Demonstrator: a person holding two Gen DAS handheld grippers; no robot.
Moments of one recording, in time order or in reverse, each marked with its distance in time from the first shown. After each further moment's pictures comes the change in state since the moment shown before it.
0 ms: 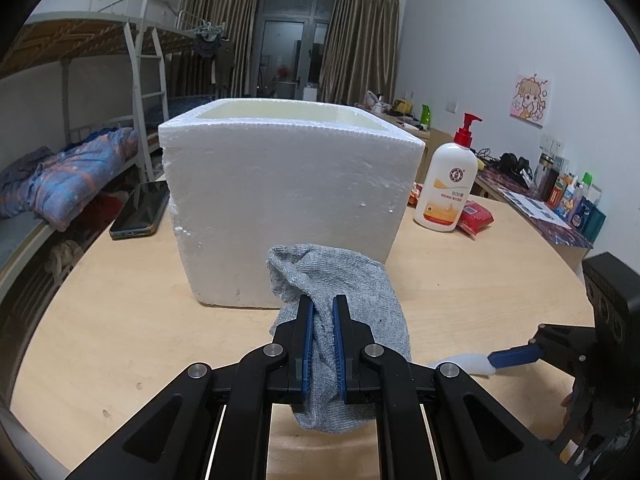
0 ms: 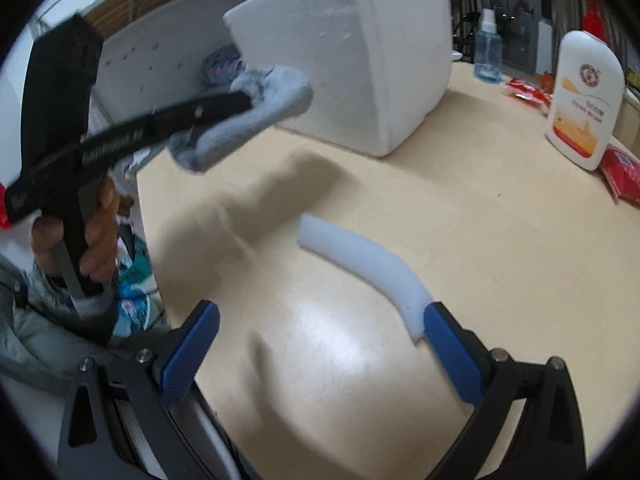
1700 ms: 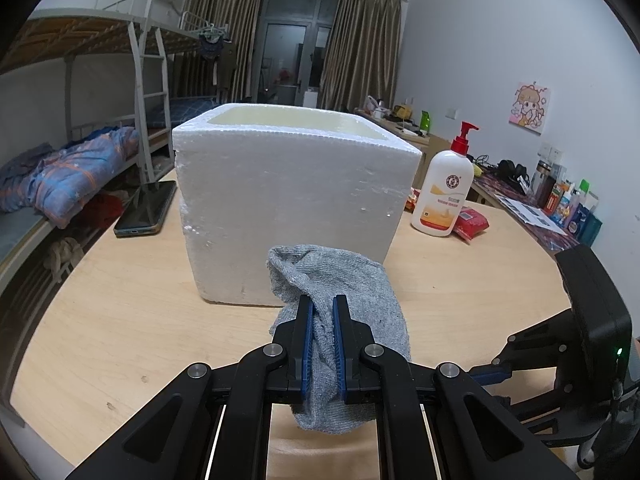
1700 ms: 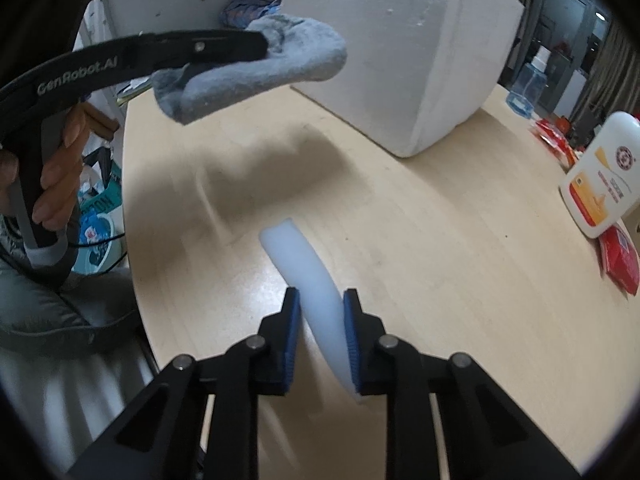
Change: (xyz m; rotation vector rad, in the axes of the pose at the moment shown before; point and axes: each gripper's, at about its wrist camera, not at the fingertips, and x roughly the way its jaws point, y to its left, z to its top) left arm -0.014 0.003 -0.001 -0.018 -0.015 -0.009; right arm 0.021 0.011 0.021 -0.214 0.117 -0.108
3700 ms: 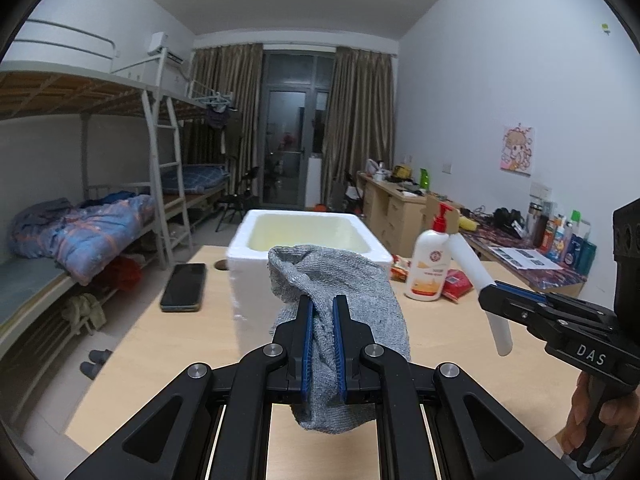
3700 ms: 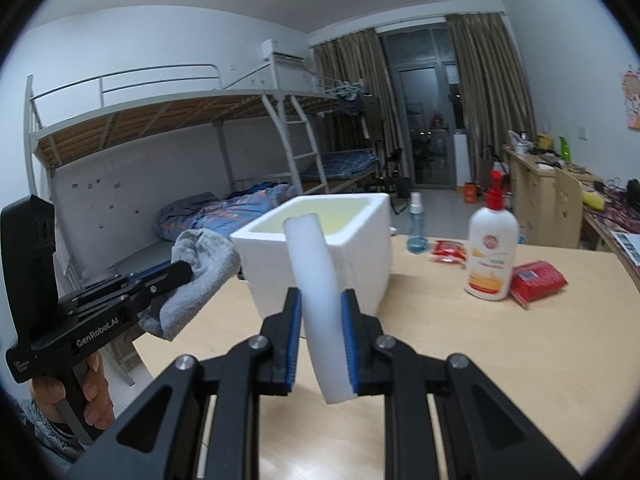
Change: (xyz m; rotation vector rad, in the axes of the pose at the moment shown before) left arm -0.099 -0.009 0.018 0.056 -0.253 0.040; right arm -0.127 0.019 0.005 0.374 -0.703 -0.179
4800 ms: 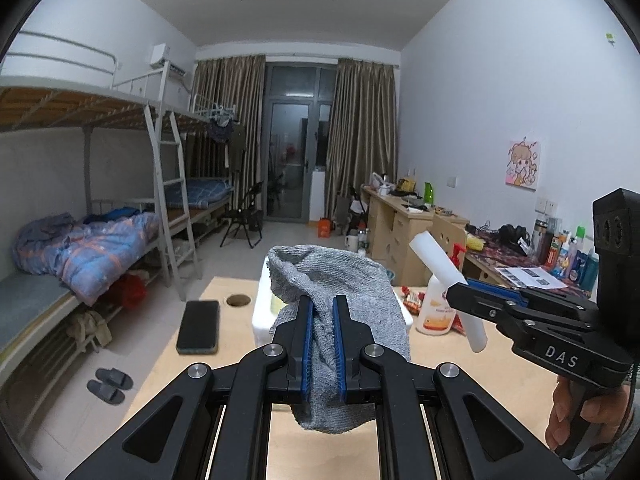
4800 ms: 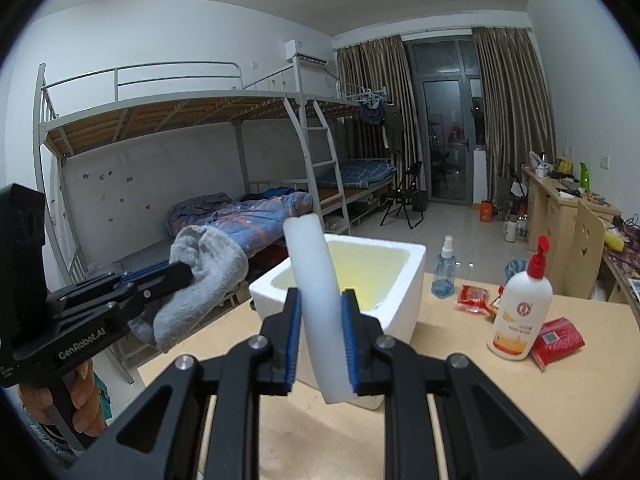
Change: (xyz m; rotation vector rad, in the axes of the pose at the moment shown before) left arm 0.004 0.024 0.059 0.009 -0.041 0.012; right arm 0.031 0.025 0.055 -0.072 -0.012 0.029
